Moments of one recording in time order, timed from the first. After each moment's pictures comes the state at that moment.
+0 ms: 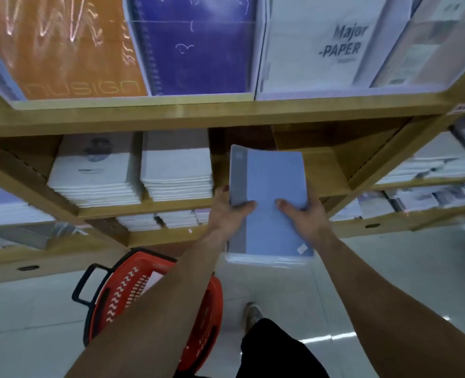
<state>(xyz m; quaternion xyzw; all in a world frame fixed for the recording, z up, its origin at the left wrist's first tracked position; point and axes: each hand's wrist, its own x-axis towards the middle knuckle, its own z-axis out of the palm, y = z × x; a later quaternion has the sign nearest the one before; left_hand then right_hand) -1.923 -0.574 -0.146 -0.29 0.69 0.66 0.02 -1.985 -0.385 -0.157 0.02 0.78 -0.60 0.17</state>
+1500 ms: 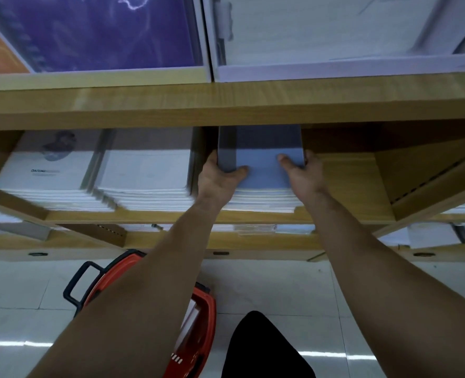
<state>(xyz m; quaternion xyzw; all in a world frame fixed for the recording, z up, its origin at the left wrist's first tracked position) -2.087 -0.599 -0.222 -0.37 0.72 0.57 -0.10 -2.179 -0.437 -0.222 0.00 0.77 -0.61 0.18</state>
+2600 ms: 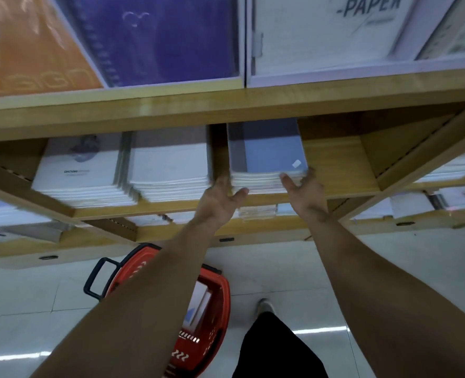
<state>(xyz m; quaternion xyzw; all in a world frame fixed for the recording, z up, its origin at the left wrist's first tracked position) -1.993 -0.605 -0.191 -0.29 0.83 0.46 0.11 -2.078 -0.422 -0.195 0.03 0.89 -0.42 0.15</state>
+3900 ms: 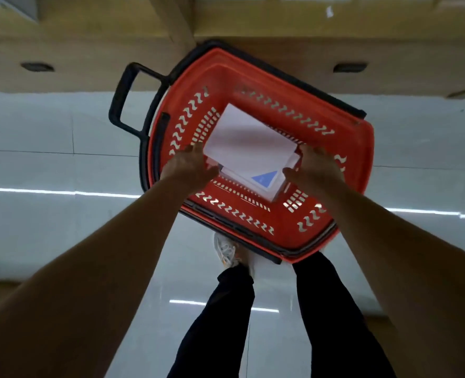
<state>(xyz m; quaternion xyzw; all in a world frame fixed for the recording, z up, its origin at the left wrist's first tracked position) -1.616 -0.856 -0.617 -0.31 0.86 0.24 0.33 -1.744 -0.616 -0.639 -0.14 0.91 -0.07 0.39</state>
